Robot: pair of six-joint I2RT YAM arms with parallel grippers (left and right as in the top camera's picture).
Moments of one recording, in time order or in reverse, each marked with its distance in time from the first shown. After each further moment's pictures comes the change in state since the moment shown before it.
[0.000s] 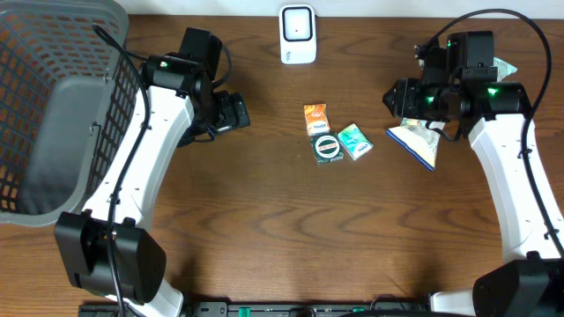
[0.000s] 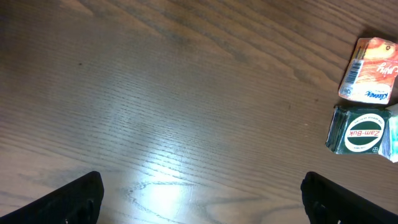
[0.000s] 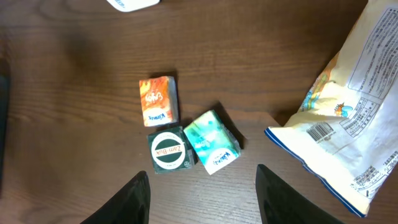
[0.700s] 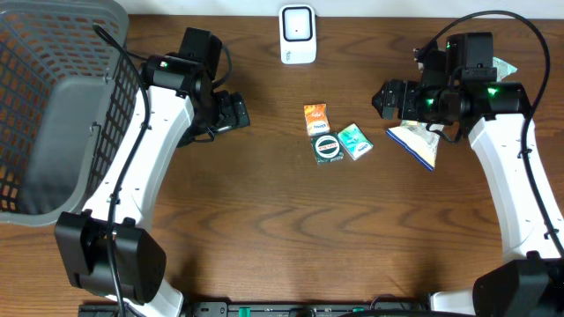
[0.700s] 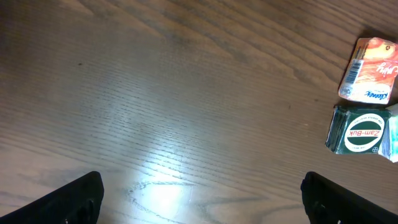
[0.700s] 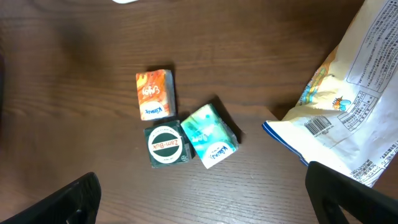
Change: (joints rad) left arm 0.000 0.000 0.000 0.000 0.000 0.000; right arm 0.000 0.001 0.000 -0.021 0.004 -0.013
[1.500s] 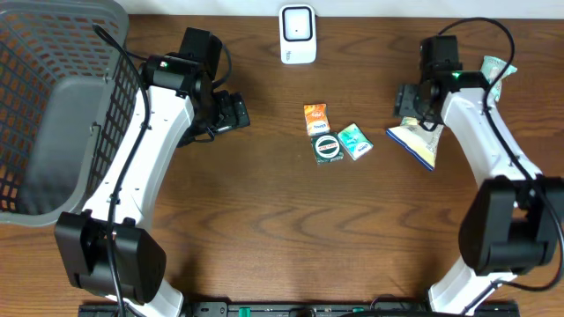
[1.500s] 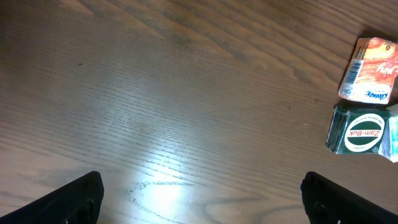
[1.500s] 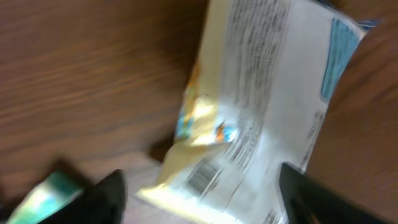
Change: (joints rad) left arm 0.000 0.000 0.000 0.000 0.000 0.000; right arm -0.006 0.290 0.000 0.135 0.478 0.095
